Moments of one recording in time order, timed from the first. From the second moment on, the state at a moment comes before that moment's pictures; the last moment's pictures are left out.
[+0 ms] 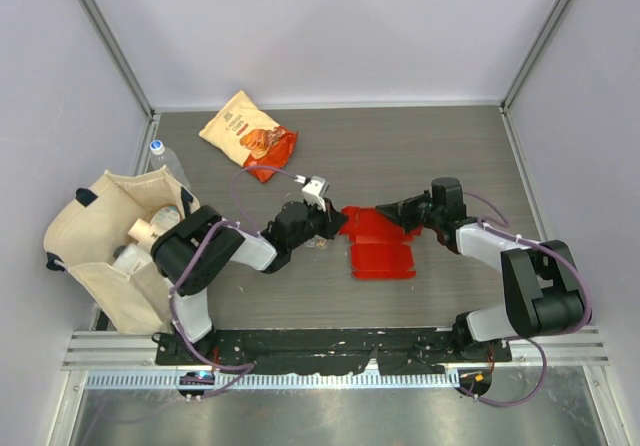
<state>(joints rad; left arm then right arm) -0.77 1.81 0.66 0.94 0.07 -0.44 0.20 1.40 0.58 0.16 -0.44 1.55</state>
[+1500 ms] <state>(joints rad) -0.78 1.76 0.70 0.68 0.04 -0.45 0.20 1.57 0.27 1.18 -0.44 1.38</state>
